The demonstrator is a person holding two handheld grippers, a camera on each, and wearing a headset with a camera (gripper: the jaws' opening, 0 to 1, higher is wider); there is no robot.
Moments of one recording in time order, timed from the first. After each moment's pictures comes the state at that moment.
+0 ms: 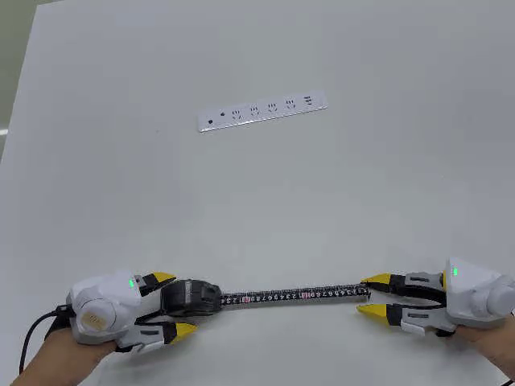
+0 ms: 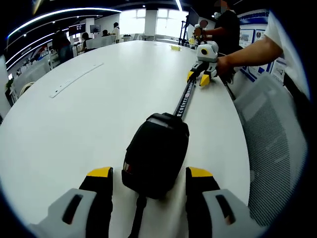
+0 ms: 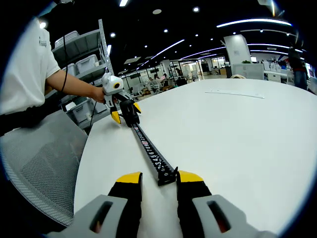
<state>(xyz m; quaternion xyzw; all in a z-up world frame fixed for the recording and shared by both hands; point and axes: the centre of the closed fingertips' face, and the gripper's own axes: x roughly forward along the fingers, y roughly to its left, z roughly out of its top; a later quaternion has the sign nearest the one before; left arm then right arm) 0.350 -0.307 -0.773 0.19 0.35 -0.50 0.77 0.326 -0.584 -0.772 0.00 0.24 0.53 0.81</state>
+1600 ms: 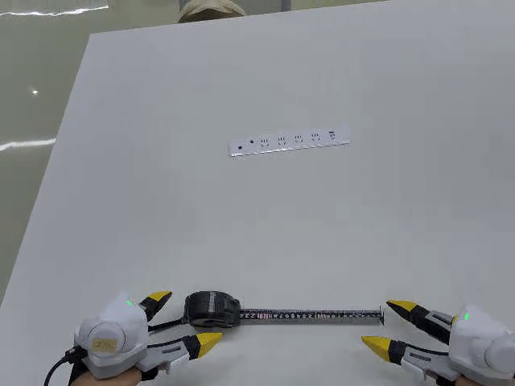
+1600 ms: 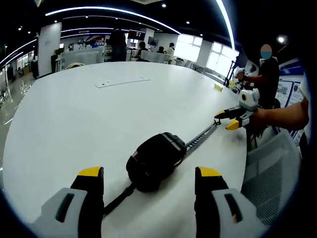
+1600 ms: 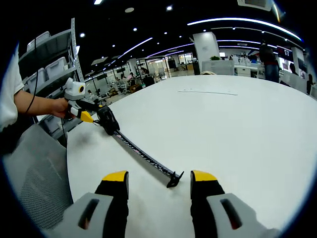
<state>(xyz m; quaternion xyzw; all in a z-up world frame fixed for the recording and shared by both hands) 0.342 -0.288 -0.737 0.02 0.34 -0.33 0.88 0.325 -0.584 -0.755 0.00 0.27 0.40 0.88</state>
